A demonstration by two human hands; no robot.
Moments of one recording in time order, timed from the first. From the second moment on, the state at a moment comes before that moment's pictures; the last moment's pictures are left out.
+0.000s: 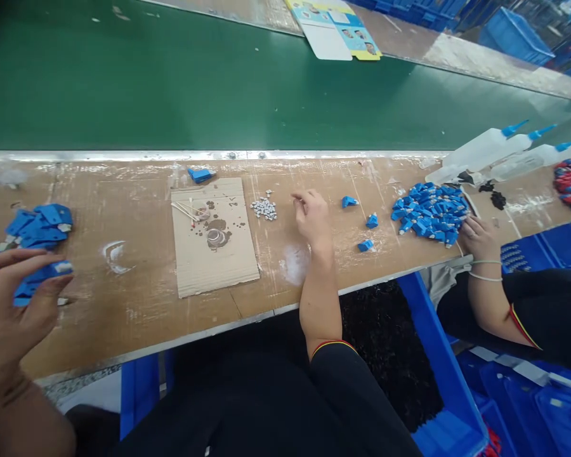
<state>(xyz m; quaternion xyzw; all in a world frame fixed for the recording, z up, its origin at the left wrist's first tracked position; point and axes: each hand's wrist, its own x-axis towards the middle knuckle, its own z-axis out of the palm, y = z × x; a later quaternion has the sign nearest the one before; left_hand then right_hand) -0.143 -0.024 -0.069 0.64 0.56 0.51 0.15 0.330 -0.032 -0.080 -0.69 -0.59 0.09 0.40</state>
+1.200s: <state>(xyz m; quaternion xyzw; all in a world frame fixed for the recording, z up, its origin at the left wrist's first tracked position) 0.018 -0.043 -0.052 0.45 0.33 0.42 0.71 0.222 -0.053 -0.047 -0.38 -0.66 0.33 0.56</state>
